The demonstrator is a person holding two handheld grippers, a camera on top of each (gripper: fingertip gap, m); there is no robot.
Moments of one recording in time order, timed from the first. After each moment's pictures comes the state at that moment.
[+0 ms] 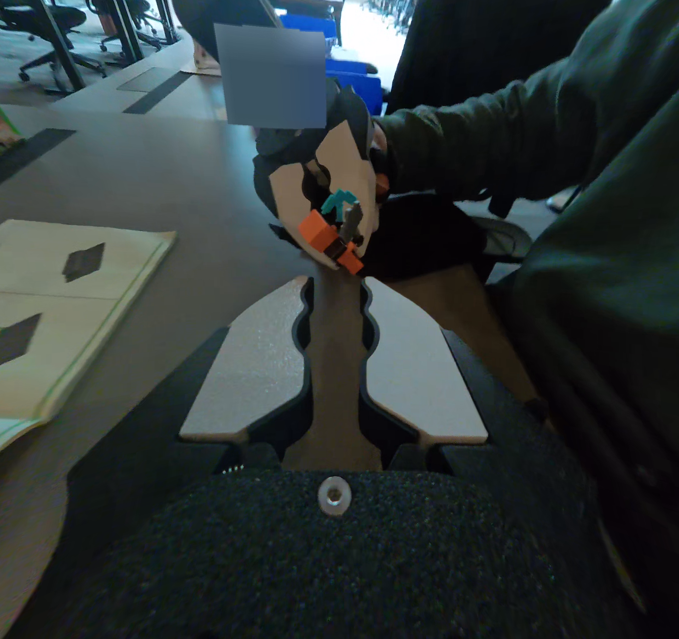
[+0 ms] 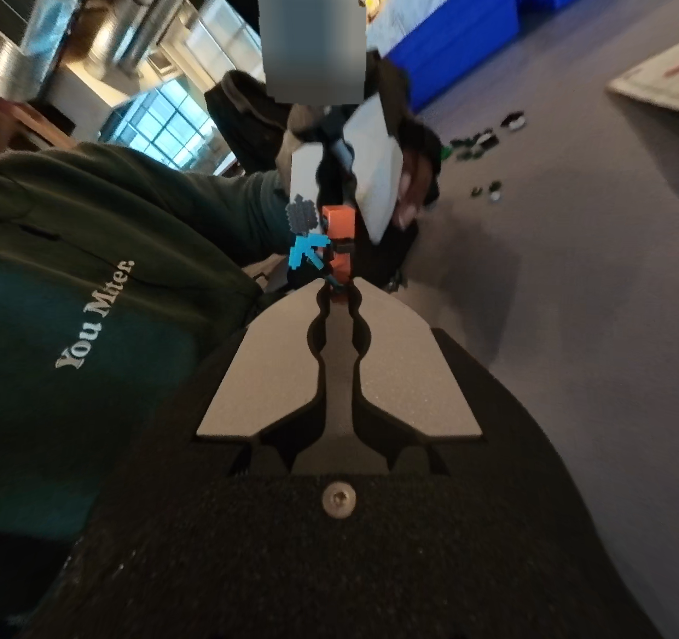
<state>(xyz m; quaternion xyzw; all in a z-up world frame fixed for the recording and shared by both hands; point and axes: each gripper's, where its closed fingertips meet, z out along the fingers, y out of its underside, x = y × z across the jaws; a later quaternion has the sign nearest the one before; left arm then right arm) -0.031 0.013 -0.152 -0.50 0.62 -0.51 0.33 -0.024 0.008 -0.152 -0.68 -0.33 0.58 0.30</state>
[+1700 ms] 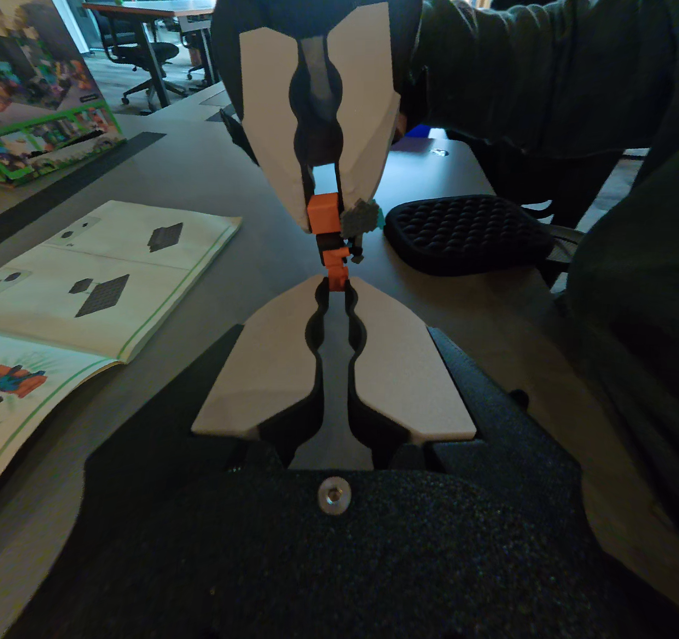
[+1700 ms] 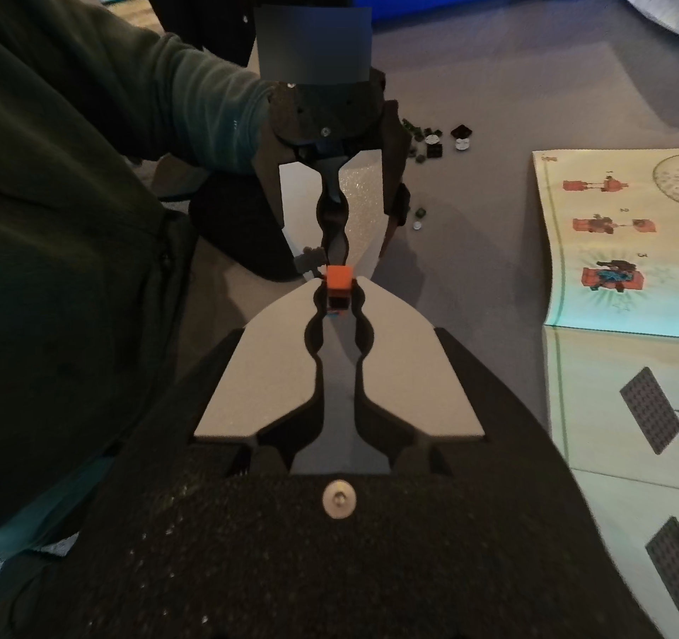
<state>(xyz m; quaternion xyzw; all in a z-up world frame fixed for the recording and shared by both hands) -0.042 0.051 -0.166 -0.53 0.58 -0.48 0.39 -0.050 0.058 -0.135 -0.70 -0.54 0.36 0.29</state>
